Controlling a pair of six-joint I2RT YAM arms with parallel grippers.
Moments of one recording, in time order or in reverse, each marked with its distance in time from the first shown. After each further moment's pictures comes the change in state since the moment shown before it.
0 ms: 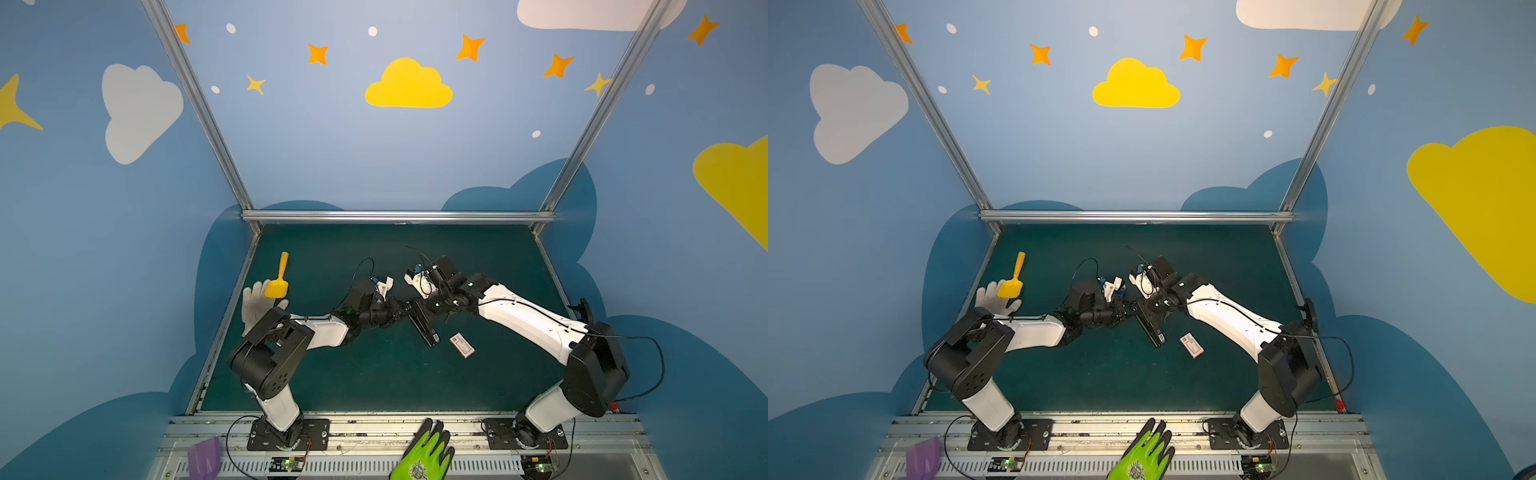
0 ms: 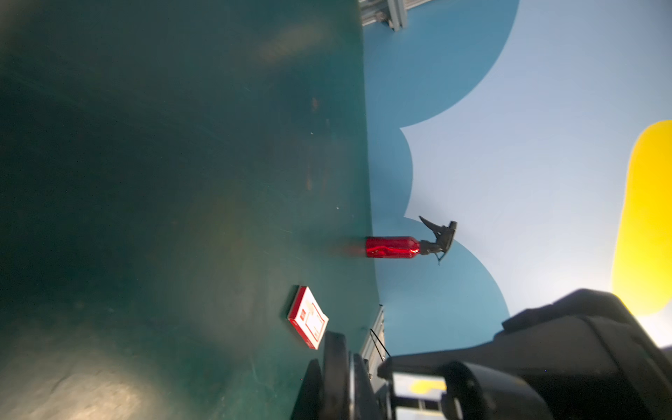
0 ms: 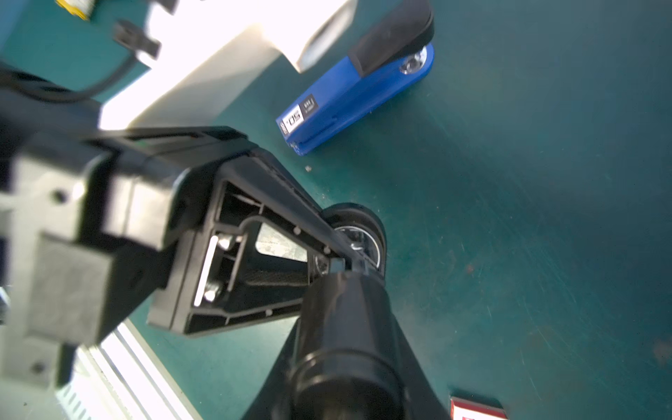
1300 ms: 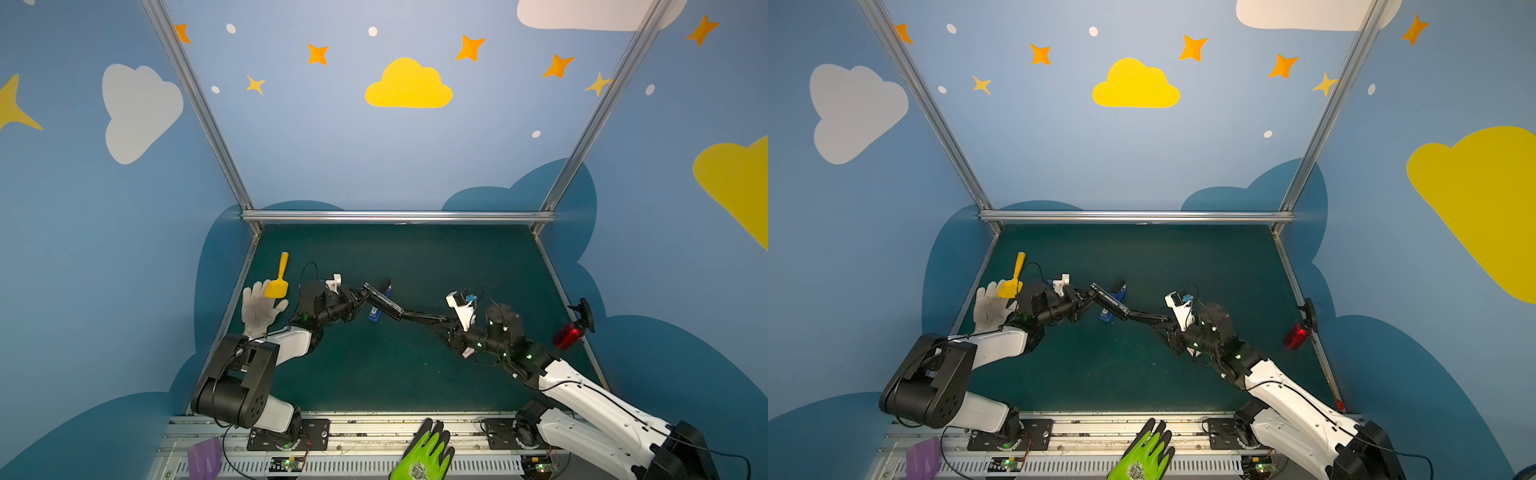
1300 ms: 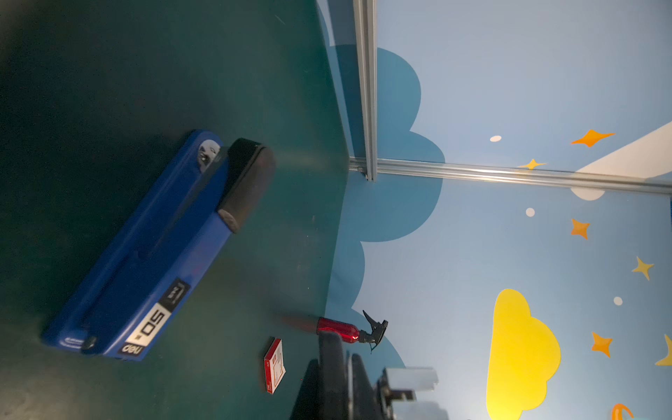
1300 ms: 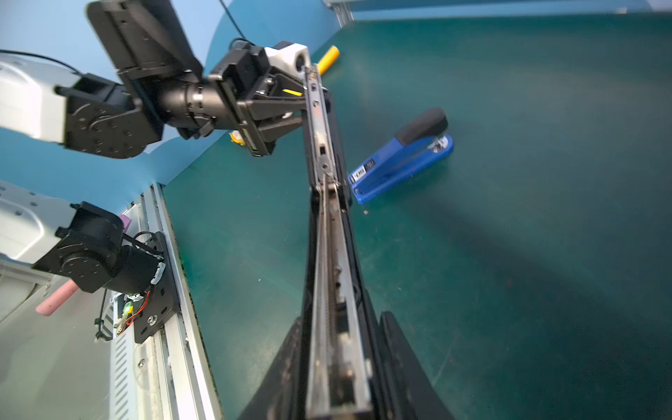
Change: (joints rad) left arm 0.343 -0.232 -0.219 0.069 0.009 -0.286; right arm -0.089 -0.634 -0.729 0.603 -0.132 0.167
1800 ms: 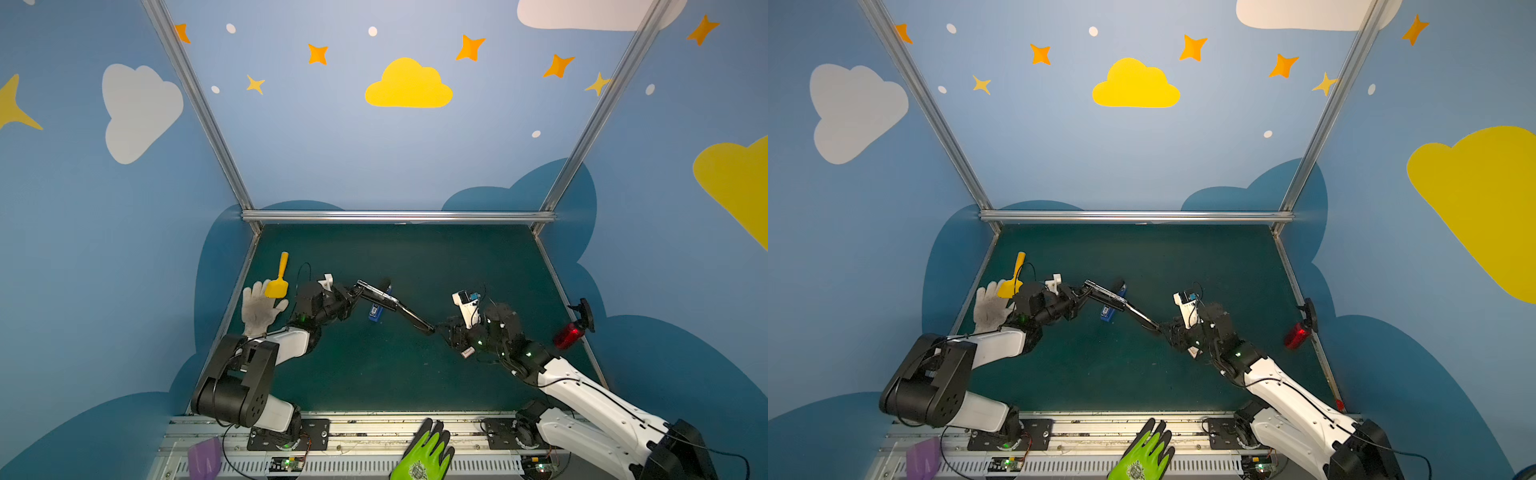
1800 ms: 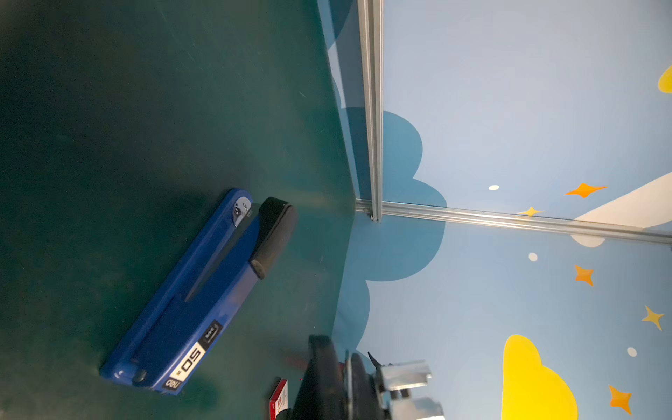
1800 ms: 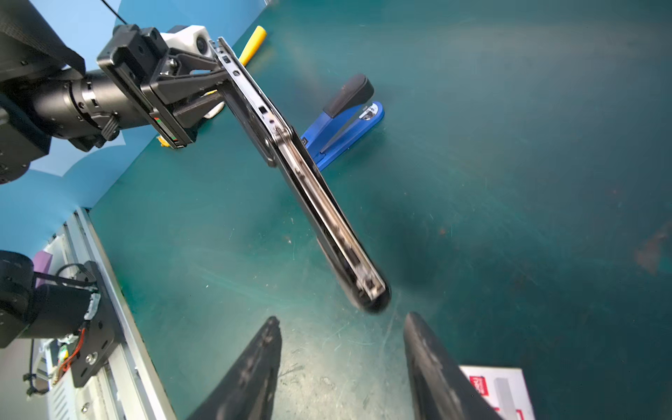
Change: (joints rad) left arm -0.001 0.000 0.002 0.002 -0.090 0.004; right arm -0.014 0.034 0.037 -0.062 0.090 0.011
